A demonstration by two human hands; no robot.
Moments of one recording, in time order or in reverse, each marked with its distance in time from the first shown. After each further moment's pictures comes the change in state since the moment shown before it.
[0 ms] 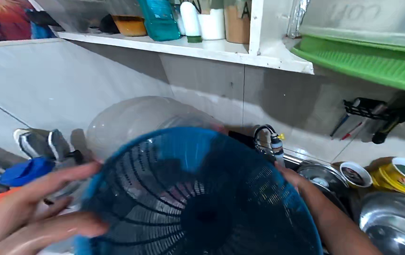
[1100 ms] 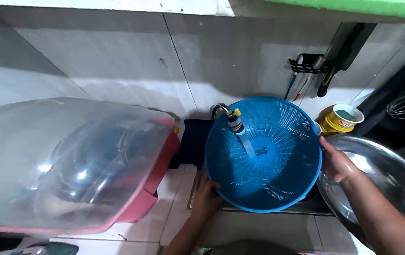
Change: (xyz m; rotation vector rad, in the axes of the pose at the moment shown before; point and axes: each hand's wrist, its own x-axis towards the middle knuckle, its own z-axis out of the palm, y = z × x) left_hand 0.048 -0.277 0.333 -0.133 -0.054 0.086; right_hand -0.213 0.063 -0.110 0.495 0.496 -0.334
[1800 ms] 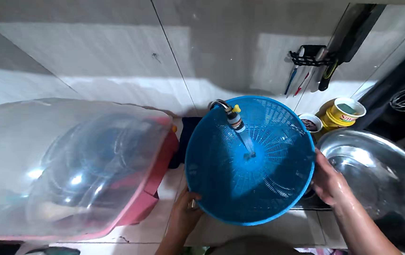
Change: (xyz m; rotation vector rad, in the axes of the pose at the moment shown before) left_hand -0.020 -0.008 -0.056 -0.071 0.092 0.046; right_hand -0.066 0.029 0.062 0.182 0.041 -0.229
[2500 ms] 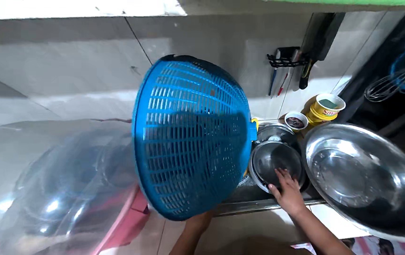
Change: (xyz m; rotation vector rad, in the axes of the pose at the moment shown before) left_hand 0.003 0.012 0.054 -0.427 -0.138 -0.472; right_hand -0.009 0.233 -0.042 -1.494 0.183 -0.232
